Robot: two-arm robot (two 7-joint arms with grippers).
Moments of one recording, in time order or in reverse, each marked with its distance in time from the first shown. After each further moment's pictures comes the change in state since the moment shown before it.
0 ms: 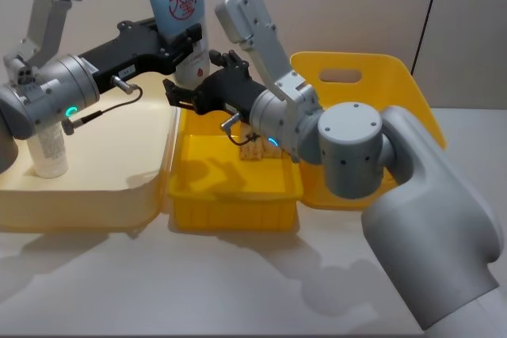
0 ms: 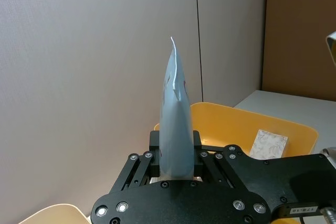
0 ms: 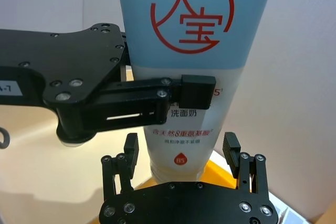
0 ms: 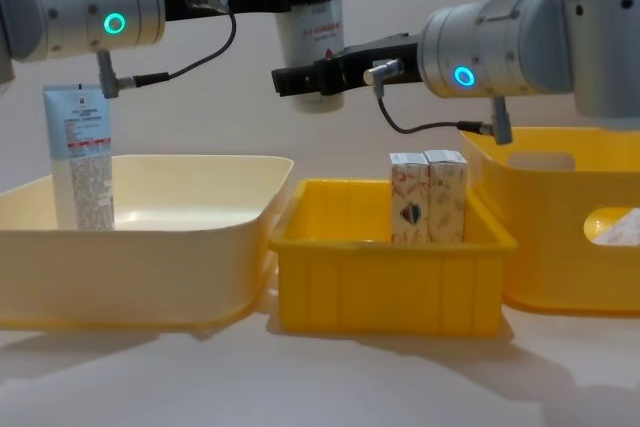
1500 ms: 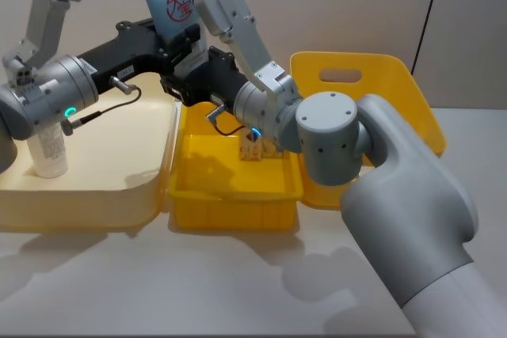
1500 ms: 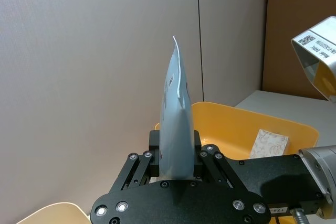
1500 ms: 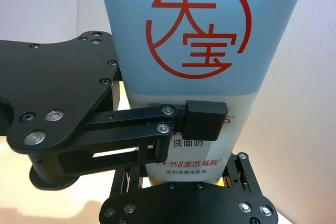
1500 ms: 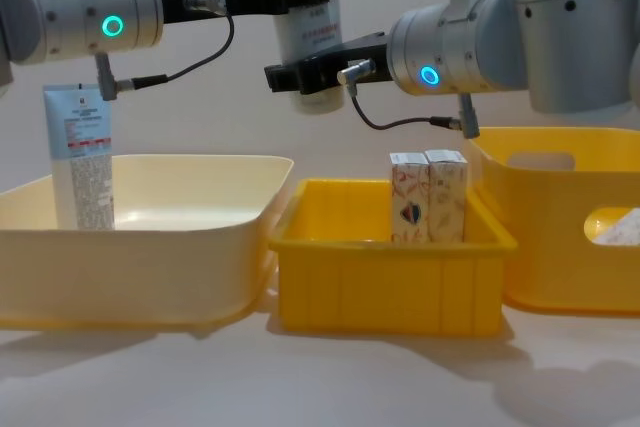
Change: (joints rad) left arm -0.007 0.010 0.017 0.010 -0.021 -0.009 0.004; right arm 0.079 -0.051 -0.016 0.138 -0.033 -0.051 -0.021
